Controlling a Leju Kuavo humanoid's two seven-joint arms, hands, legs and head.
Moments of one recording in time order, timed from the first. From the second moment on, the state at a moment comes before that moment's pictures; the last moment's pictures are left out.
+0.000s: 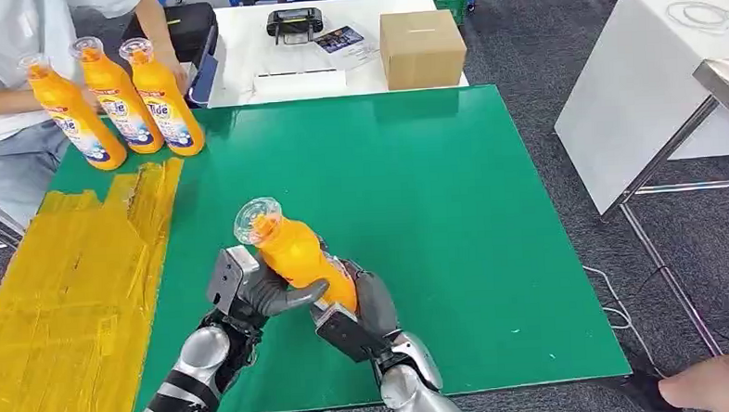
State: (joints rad) left arm -0.29 -0.12 -0.38 -1.19 -0.02 -0.18 -0.42; right arm -0.23 0.28 0.43 -0.88 0.55 -0.35 -0.41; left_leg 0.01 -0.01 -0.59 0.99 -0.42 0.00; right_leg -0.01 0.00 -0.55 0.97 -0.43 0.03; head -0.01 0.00
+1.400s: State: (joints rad) left arm -0.35 0.33 -0.38 -0.86 -1.55 0.70 0.15; right arm 0.06 0.11 0.30 -1.68 0.10 -0.22 -0.59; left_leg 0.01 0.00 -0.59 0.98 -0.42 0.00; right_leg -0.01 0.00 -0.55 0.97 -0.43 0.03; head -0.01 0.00
